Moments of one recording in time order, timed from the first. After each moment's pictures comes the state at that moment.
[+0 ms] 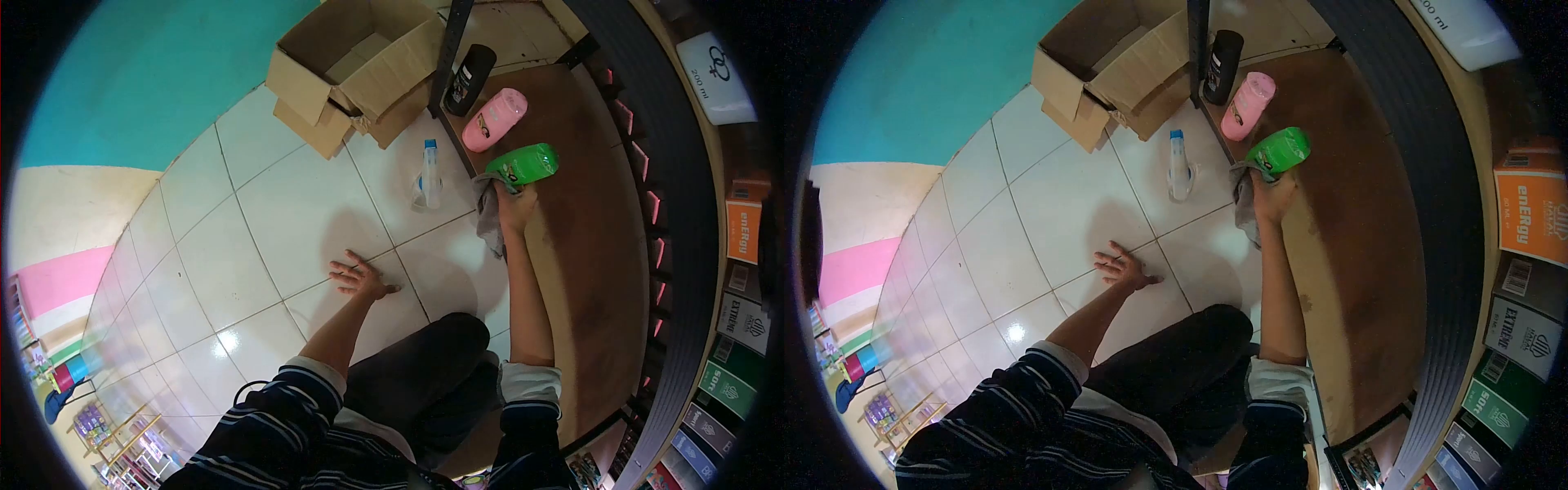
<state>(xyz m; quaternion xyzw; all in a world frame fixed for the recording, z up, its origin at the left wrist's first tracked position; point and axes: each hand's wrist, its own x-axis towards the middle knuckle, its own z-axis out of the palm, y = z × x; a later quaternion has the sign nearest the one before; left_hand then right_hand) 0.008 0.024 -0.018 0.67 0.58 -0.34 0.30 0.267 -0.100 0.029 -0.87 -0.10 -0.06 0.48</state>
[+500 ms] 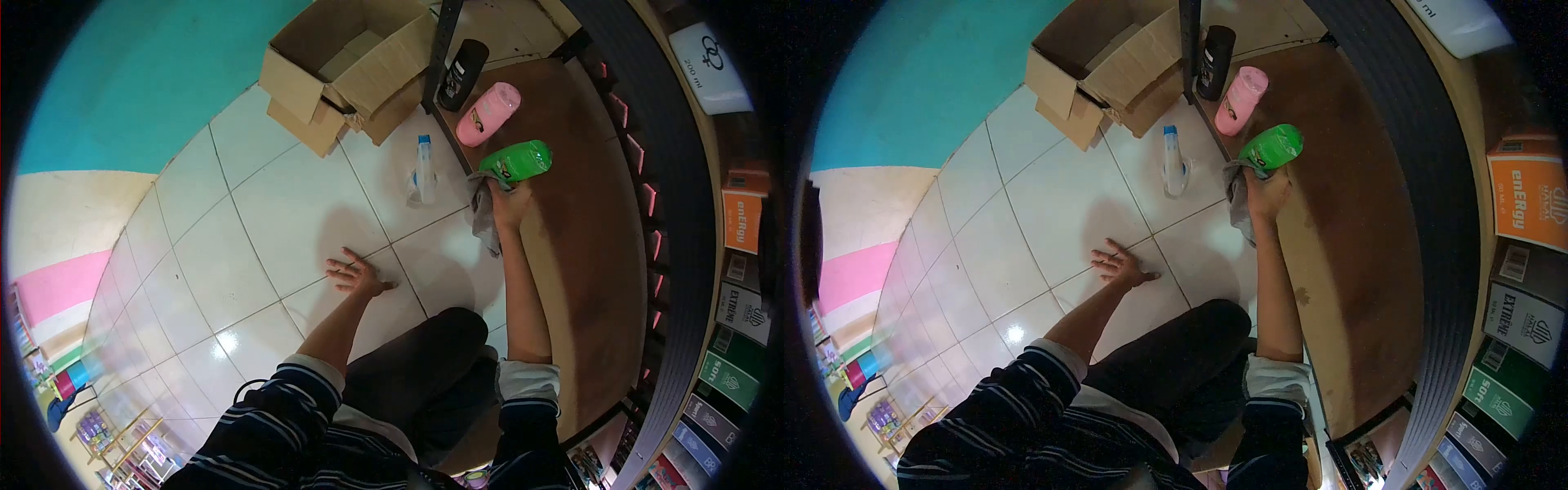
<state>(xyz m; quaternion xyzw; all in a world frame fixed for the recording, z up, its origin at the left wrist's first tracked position) 0.008 0.024 -0.018 0.67 0.58 -0.34 0.31 0.261 -0.101 0.034 -0.87 -0.09 -0.02 0.49</state>
